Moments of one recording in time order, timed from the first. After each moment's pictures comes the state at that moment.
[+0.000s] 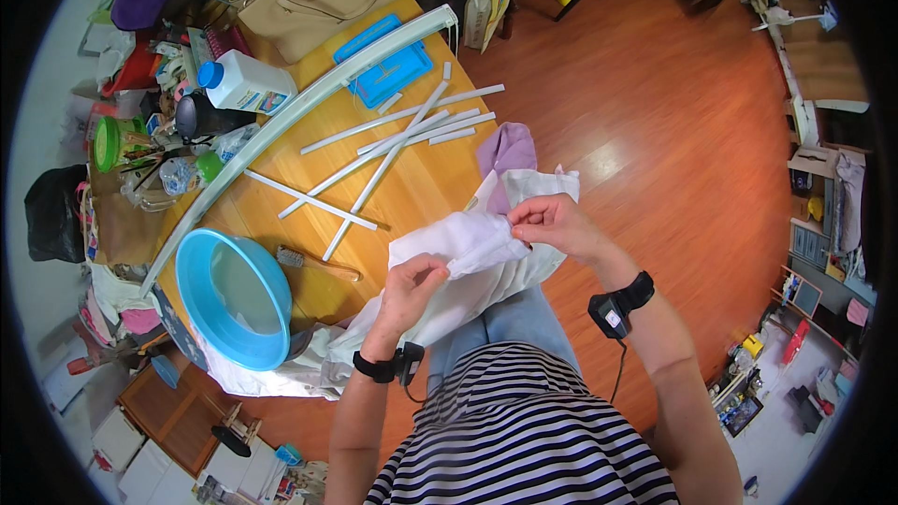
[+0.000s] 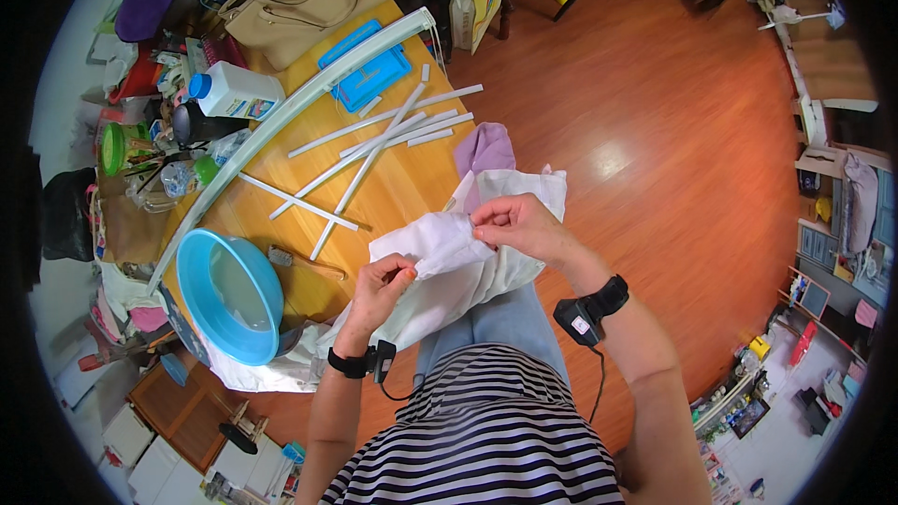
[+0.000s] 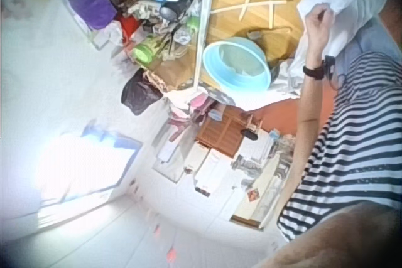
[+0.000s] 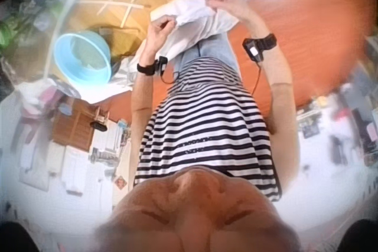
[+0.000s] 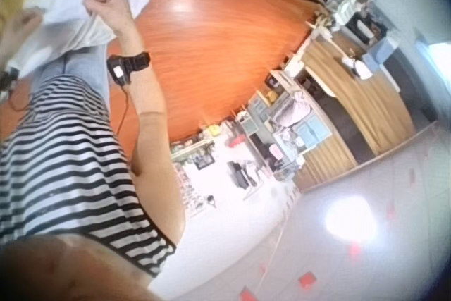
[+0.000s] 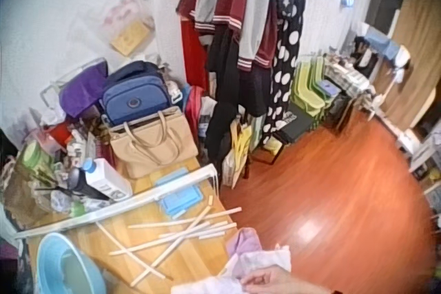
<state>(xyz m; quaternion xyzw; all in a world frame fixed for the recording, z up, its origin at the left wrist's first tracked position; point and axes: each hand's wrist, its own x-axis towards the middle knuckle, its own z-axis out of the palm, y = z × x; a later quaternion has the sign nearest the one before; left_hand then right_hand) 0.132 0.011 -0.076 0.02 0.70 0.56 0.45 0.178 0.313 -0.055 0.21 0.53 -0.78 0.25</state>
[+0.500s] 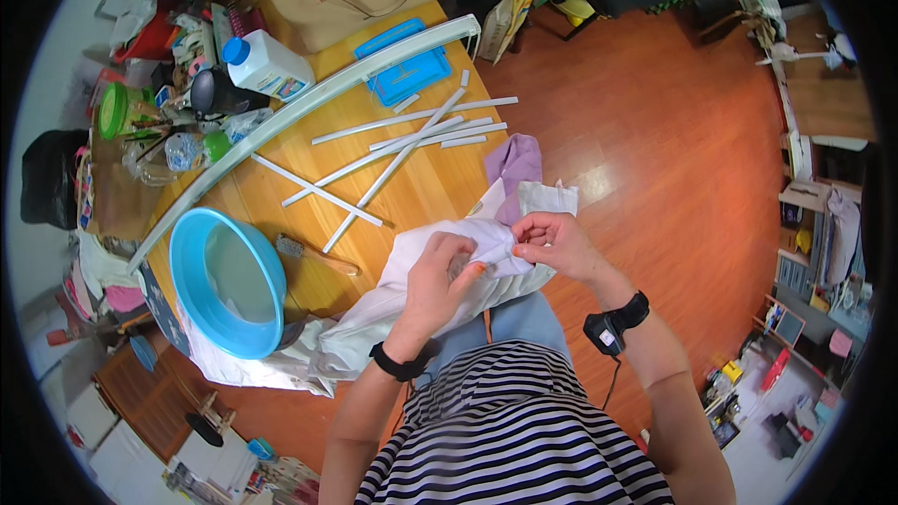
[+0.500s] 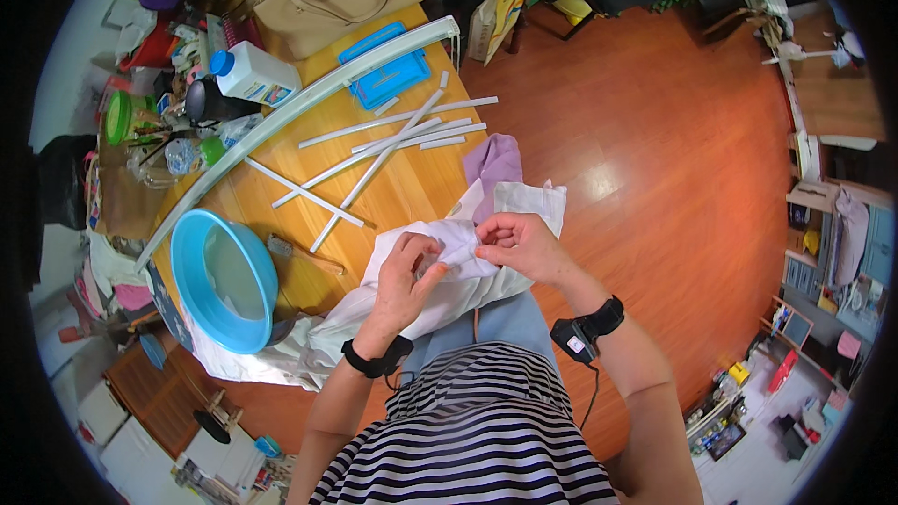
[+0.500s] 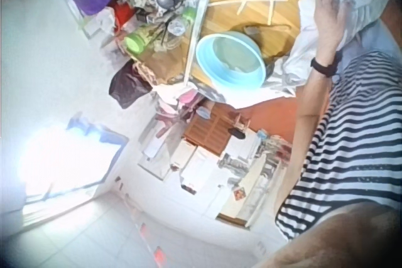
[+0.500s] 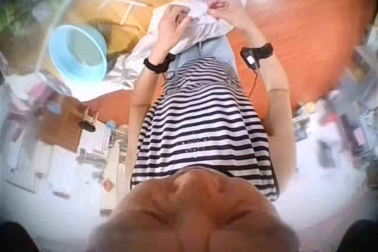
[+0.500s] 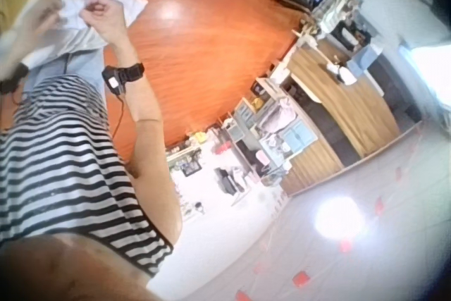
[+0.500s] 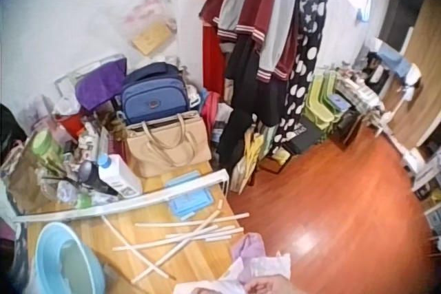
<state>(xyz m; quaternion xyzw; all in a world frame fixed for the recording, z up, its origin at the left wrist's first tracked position) 0.130 0.062 -0.037 0.12 0.79 0.52 0.28 0.180 0.298 -0.035 0.21 0.56 -0.76 0.25</state>
